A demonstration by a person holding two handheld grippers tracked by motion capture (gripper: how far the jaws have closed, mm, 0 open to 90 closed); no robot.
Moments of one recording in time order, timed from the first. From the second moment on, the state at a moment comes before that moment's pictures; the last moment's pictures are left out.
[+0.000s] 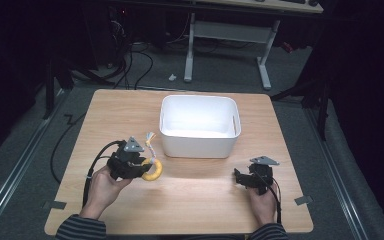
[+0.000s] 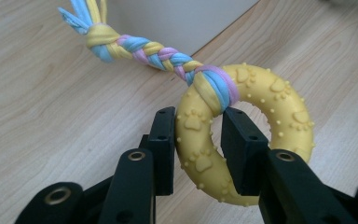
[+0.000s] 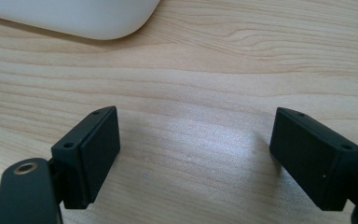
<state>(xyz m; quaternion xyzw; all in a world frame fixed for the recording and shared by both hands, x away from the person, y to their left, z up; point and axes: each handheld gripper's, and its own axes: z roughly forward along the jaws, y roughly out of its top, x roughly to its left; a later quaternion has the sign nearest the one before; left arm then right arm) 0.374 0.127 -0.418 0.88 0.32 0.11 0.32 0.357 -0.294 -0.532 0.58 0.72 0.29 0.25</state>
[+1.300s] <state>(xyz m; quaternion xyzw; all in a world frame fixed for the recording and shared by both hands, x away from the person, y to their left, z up) 0.423 0.129 -0.334 0.86 0.33 0.11 0.36 0.357 -0.293 -0.532 0.57 0.73 0.29 0.24</state>
